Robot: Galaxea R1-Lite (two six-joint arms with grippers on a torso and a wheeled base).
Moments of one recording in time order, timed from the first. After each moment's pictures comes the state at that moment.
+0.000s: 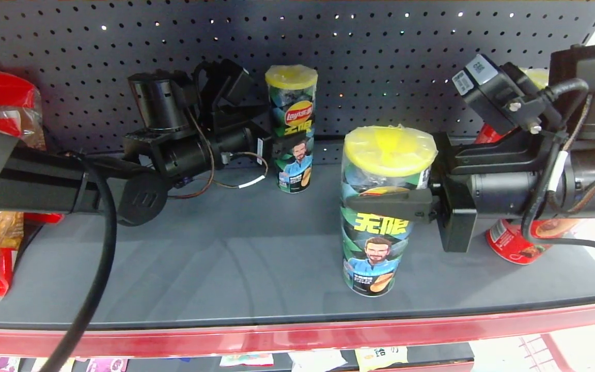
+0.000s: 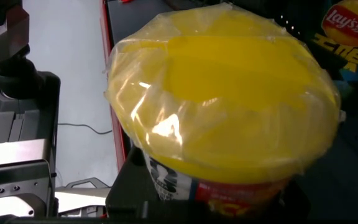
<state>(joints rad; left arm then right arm) -0.44 1.95 -1.27 -0.75 -0.36 0.22 0.63 1.54 -1.11 -0.16 0.62 -0.40</state>
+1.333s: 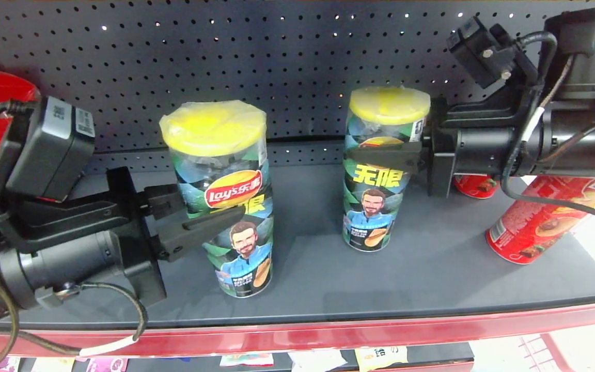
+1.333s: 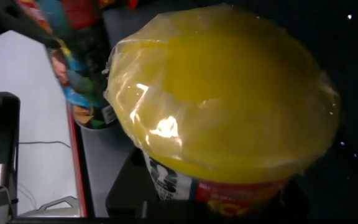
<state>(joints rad) -0.58 1.28 -0.60 -0.67 -0.40 0.22 0.55 1.62 -1.27 -0.15 0.60 -0.37</state>
